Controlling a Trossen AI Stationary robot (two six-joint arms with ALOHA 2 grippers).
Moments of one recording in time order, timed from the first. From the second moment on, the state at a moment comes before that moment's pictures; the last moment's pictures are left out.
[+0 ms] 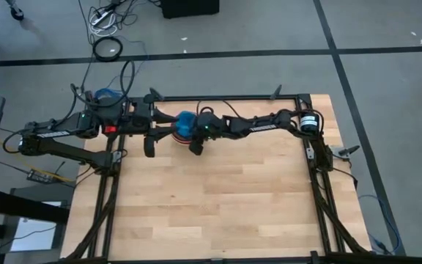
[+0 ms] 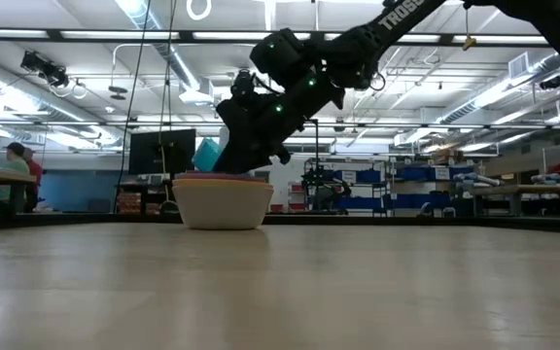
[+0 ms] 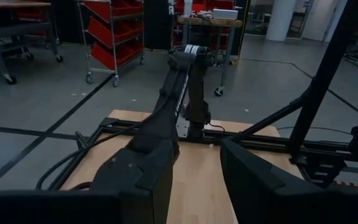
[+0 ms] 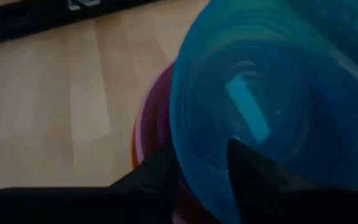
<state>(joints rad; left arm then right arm) 0.04 0.96 1.17 -0.33 -0.08 -0.09 -0.20 2.09 1.46 0.03 0.05 0.14</state>
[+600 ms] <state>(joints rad) 0.04 0.95 1.17 -0.41 -0.08 -0.11 -0.07 2.08 1.85 -0.66 0.39 0.02</state>
